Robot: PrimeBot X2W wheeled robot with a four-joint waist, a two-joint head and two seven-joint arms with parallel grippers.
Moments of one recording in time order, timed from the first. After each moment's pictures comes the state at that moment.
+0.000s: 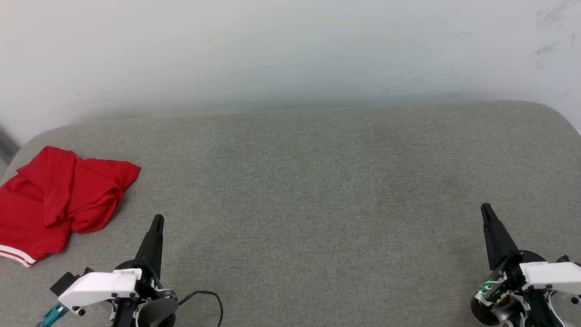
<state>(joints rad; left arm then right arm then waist) -0.10 0.05 0.11 0.25 -1.61 -0.13 0.11 -0.10 -0.05 -0.11 0.25 1.61 0.13 0.11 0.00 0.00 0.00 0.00</state>
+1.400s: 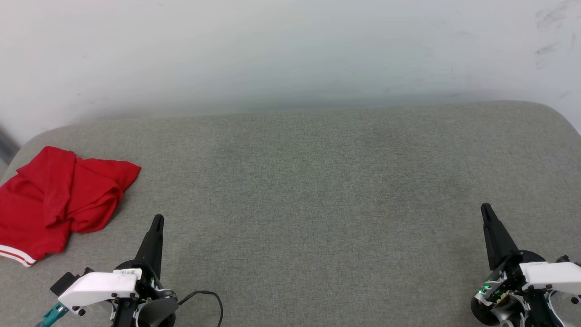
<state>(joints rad) -0.10 0.05 0.11 0.25 -1.61 -0.13 0.11 -0.10 -0.05 -0.11 0.25 1.61 0.13 0.11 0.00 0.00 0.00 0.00</state>
